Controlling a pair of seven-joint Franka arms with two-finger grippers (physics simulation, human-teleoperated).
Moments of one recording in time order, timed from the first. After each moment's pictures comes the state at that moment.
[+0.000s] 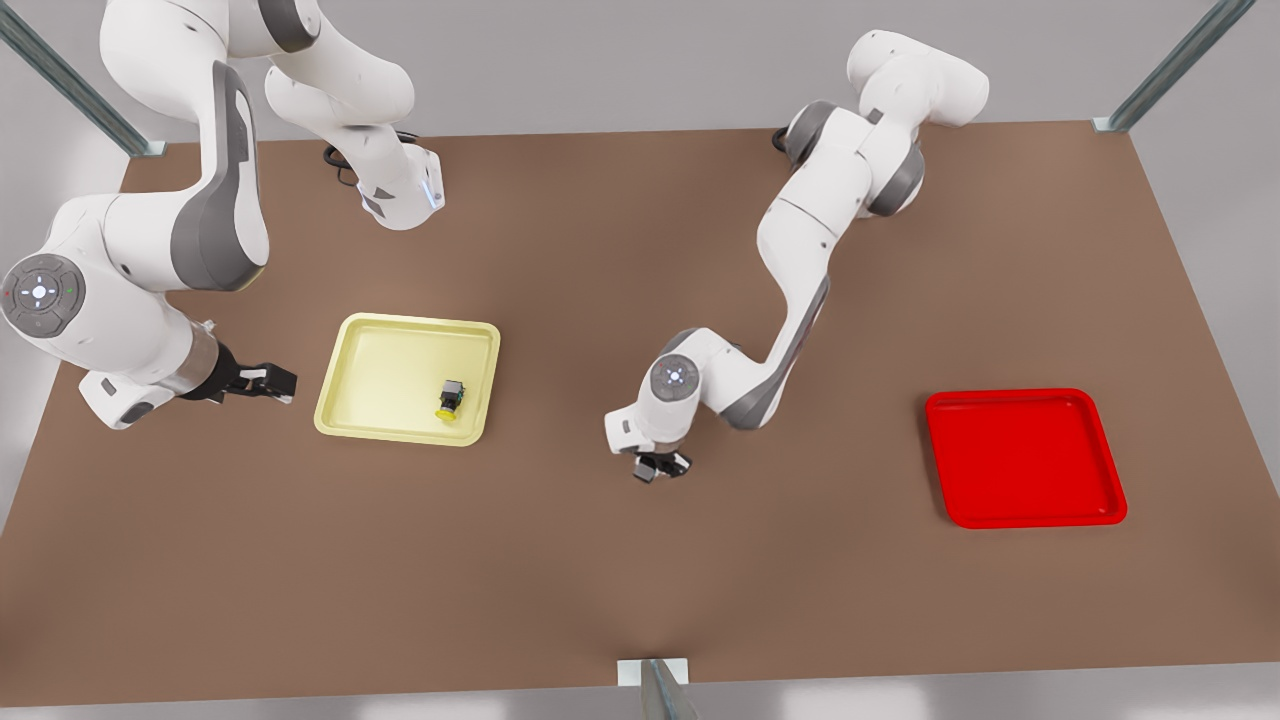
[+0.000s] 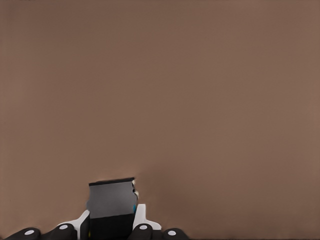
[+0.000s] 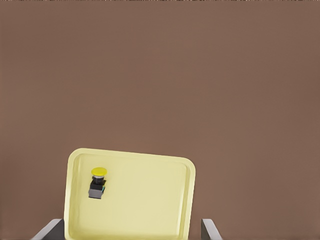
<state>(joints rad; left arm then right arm) -0.59 0.98 -0.12 -1.09 0.16 2.18 -0.12 -0.02 0.23 0.06 -1.41 -0.04 1.57 0.06</state>
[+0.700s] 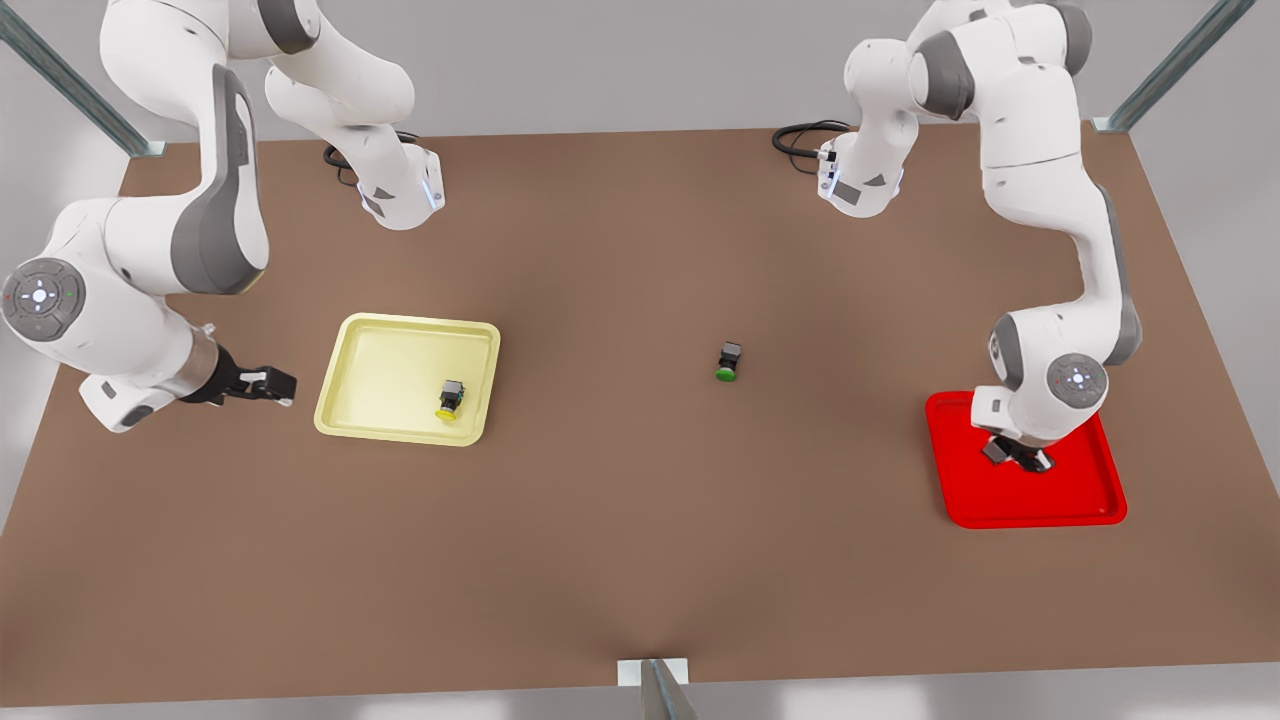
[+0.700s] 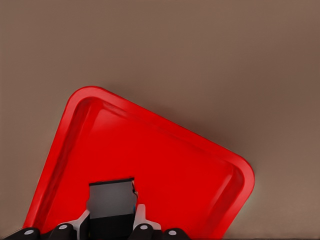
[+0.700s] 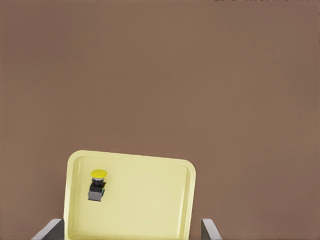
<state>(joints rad) -0.30 0.52 0.45 -1.85 0.03 2.36 1.20 -0.02 0.24 0.06 -1.41 -0.04 1.59 0.06</state>
